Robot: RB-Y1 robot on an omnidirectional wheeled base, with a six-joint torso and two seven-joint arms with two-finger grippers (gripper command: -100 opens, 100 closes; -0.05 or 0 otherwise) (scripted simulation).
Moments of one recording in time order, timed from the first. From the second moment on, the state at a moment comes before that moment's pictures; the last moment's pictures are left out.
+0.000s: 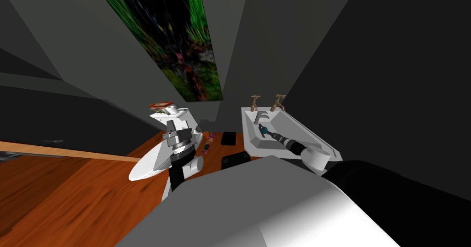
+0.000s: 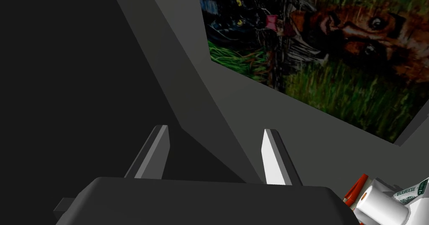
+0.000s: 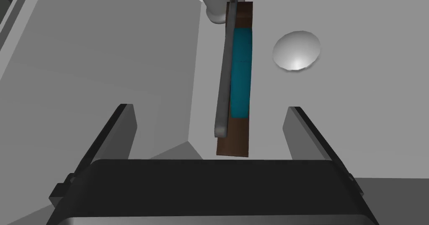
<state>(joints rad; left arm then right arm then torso) 0.49 -0.03 0.02 -2.23 0.03 -0.55 0.10 0.84 -0.88 -0.10 -1.92 -2.59 0.15 -0.33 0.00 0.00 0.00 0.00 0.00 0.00</state>
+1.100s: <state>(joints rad) 0.49 -0.03 0.02 -2.23 0.03 -0.55 0.10 0.91 -1.01 -0.08 -1.82 -2.92 0.20 -0.38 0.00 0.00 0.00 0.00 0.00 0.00</state>
